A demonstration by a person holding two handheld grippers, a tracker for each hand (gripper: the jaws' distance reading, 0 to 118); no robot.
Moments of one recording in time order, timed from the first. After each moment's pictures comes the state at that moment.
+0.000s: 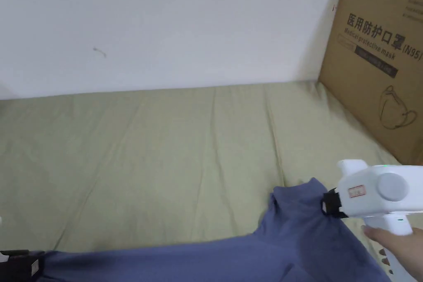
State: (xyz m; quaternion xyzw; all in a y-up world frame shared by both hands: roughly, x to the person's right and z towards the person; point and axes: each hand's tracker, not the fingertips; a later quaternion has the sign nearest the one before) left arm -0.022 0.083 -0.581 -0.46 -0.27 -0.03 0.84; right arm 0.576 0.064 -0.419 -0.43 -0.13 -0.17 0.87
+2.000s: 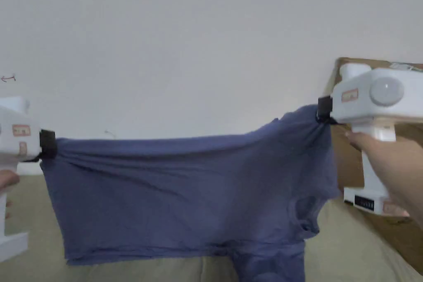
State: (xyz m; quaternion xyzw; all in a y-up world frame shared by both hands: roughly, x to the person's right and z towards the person) left arm 0.060 0.258 -0.735 -0.29 -0.19 0.02 0.94; right arm 0.589 0.309 -0.535 -0.23 -0.18 -0.09 0.95
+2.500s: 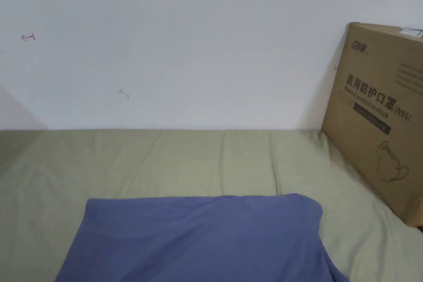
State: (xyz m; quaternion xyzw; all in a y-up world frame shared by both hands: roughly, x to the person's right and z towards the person) left arm -0.083 0.025 -0.498 -0.55 -0.23 0.00 0.80; right arm 0.515 0.007 -0.227 -0.56 -0.07 -0.18 0.81
